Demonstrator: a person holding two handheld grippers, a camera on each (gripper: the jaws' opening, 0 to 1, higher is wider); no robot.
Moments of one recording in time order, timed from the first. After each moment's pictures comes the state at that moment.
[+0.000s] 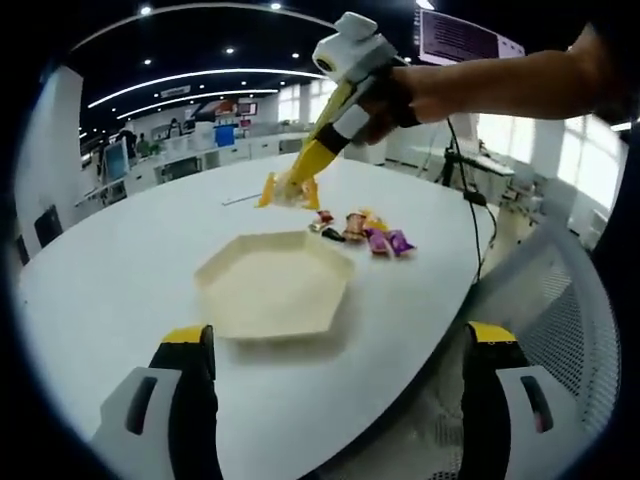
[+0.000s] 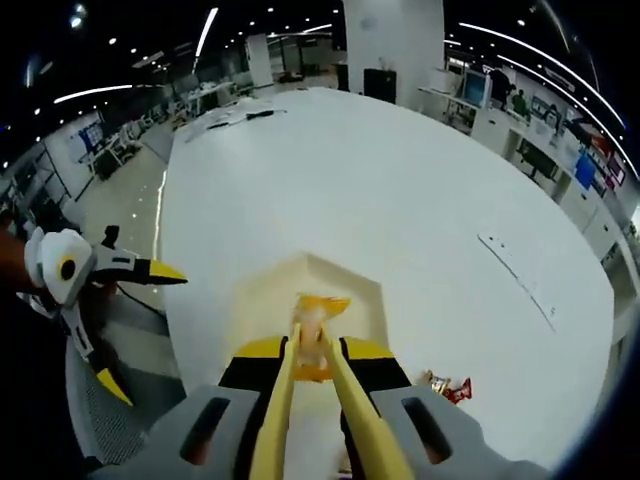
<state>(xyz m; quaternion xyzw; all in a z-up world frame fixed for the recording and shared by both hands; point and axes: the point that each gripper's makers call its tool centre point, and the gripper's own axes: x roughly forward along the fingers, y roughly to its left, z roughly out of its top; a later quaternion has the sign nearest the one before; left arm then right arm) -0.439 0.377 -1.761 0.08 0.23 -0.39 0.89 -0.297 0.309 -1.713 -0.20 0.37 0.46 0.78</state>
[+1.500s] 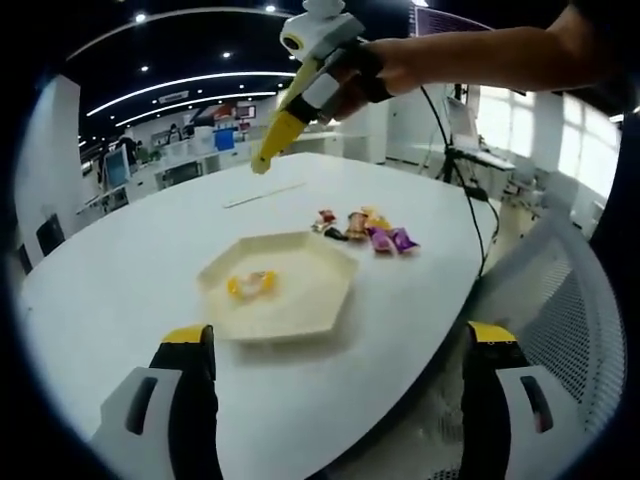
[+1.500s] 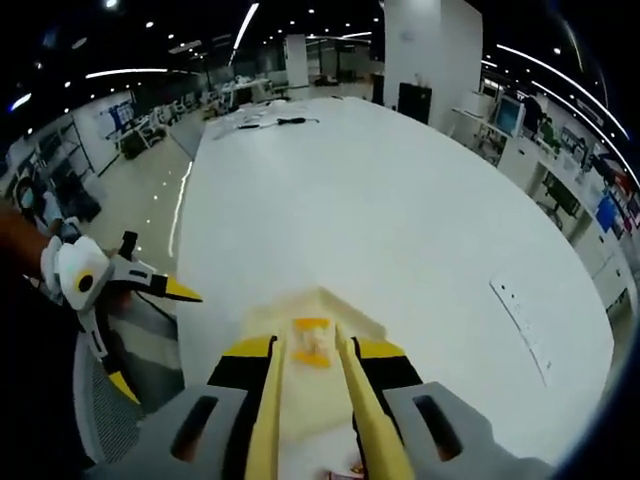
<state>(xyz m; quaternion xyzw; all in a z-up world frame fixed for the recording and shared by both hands) -0.439 0.377 -1.763 0.09 0.23 -0.39 0.89 -0.283 0.324 -1.678 -0.21 0.34 0.51 0.76</state>
